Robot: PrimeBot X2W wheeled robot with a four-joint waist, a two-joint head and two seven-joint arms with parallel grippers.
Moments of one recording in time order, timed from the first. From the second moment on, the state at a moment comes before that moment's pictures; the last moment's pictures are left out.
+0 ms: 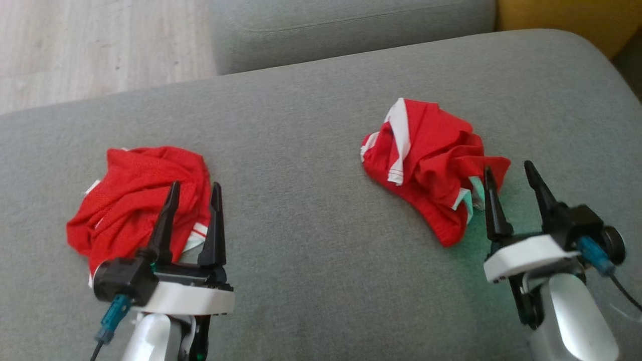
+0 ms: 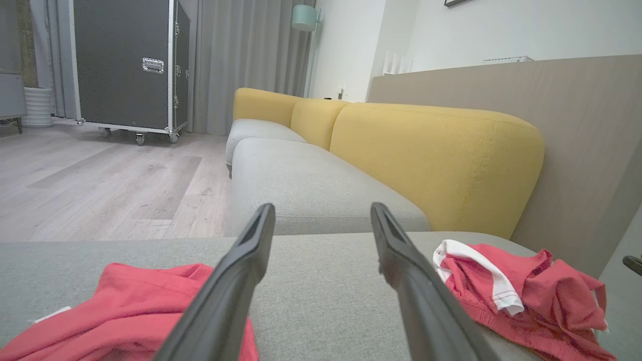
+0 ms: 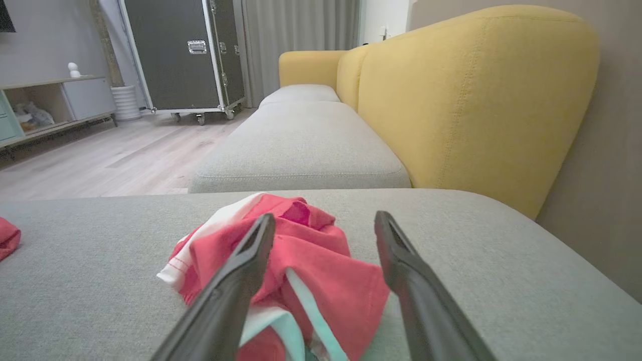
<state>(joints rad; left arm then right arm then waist) -0.12 0.05 -0.16 0.18 -0.25 -0.13 -0.25 -0.22 -0.05 -0.01 0.42 0.00 0.13 -0.24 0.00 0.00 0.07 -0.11</state>
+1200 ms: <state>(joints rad) -0.13 0.05 -0.20 0.20 -0.27 -0.13 -0.25 -0.37 -0.05 0.12 0.65 -0.14 0.13 -0.03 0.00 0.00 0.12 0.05</state>
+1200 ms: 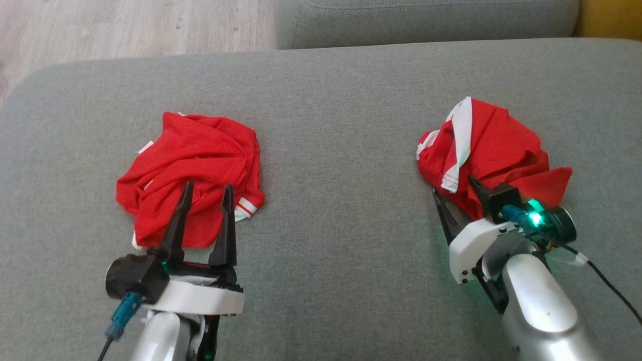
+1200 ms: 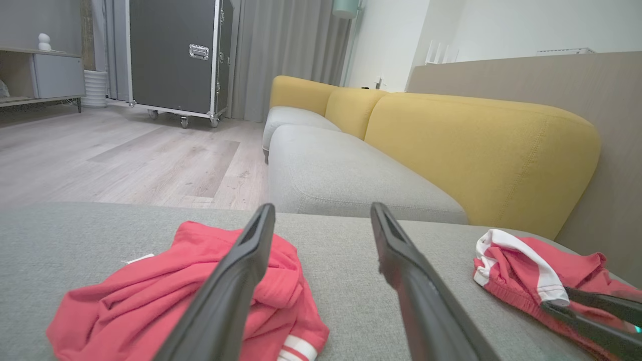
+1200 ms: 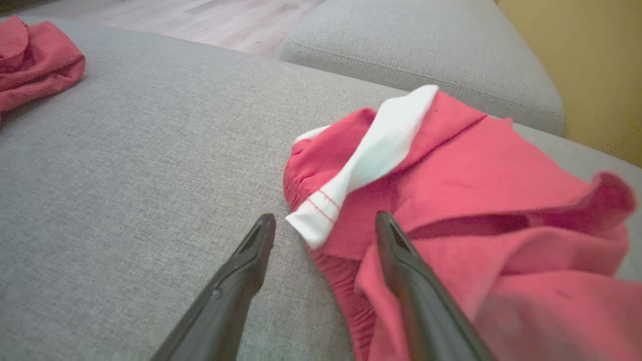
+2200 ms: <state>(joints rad) -0.13 0.05 -0.19 0.19 -0.28 -0.13 -0.25 -0.60 -0.19 0.03 0.56 -0.03 0.13 0.09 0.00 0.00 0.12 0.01</state>
